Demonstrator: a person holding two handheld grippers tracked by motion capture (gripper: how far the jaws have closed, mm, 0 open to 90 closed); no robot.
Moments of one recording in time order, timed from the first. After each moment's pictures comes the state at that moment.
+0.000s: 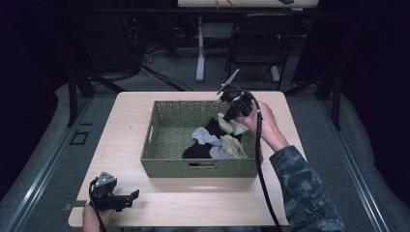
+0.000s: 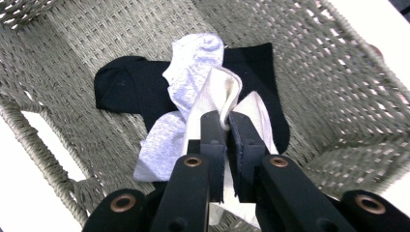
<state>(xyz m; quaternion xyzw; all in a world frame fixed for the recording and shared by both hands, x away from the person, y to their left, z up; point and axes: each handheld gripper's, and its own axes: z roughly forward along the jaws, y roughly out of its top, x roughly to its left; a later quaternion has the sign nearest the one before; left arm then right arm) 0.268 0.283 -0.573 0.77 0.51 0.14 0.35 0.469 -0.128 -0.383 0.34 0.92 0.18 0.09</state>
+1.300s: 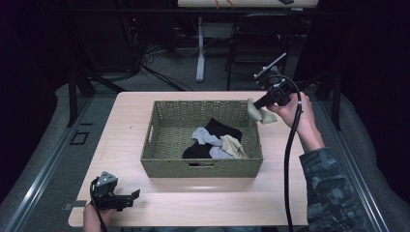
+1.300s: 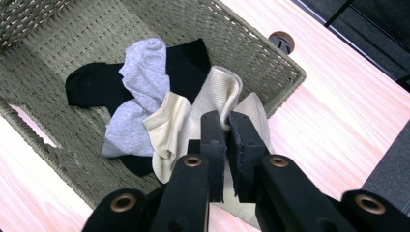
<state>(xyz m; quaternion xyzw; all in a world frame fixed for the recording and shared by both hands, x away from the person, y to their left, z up) 0.270 0.280 -0.573 0.77 0.51 0.15 0.35 0.454 -0.219 -0.333 0.40 0.88 0.22 0.13</state>
